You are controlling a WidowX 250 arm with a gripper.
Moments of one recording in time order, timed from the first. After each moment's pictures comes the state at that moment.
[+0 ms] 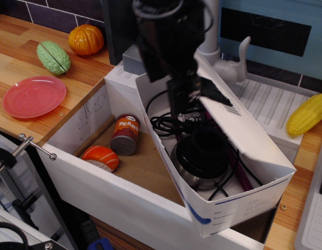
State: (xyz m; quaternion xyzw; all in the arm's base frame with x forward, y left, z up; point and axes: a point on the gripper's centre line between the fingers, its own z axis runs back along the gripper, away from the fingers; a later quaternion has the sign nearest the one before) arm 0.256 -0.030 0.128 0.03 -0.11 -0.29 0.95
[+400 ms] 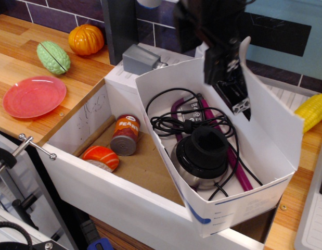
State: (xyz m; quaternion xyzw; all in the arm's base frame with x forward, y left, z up) arm 0.297 -0.051 0.147 0.06 -0.12 -0.29 0.95
